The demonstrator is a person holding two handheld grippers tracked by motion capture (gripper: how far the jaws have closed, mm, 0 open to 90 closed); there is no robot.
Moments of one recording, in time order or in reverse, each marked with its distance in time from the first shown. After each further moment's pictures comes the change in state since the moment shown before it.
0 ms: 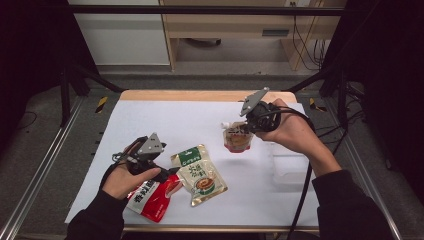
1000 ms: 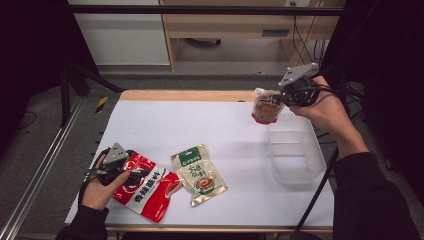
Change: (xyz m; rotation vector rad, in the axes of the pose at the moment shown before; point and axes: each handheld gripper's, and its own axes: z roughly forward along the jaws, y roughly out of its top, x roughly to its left) left arm 0.035 -0.092 -0.021 -0.064 0.178 -0.224; right arm -0.076 -0.051 -0.045 -0.076 -0.245 0.119
